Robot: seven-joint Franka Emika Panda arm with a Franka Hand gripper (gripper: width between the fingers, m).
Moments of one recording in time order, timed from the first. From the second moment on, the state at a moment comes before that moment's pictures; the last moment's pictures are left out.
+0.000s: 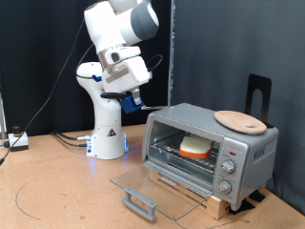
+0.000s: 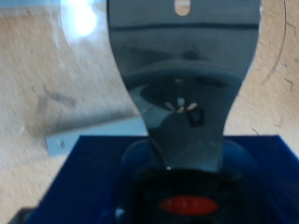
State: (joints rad) arm -0.59 -0.65 0.35 -2.69 0.75 2.21 -1.71
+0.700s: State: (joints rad) arm -0.55 -0.77 0.41 -2.70 0.80 1.88 -1.32
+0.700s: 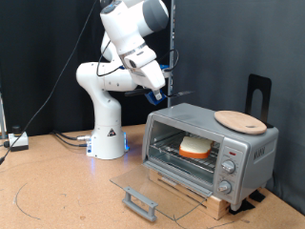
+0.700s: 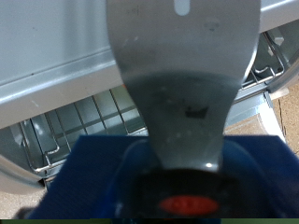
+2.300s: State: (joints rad) arm -0.42 -1.01 0.67 -2.82 1.01 1.77 -1.00
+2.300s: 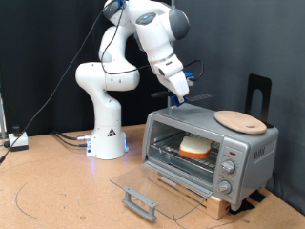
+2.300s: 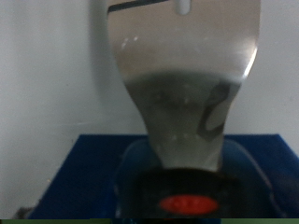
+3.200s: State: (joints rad) arm -0.42 -1.01 0.73 -2.82 1.10 1.79 -1.00
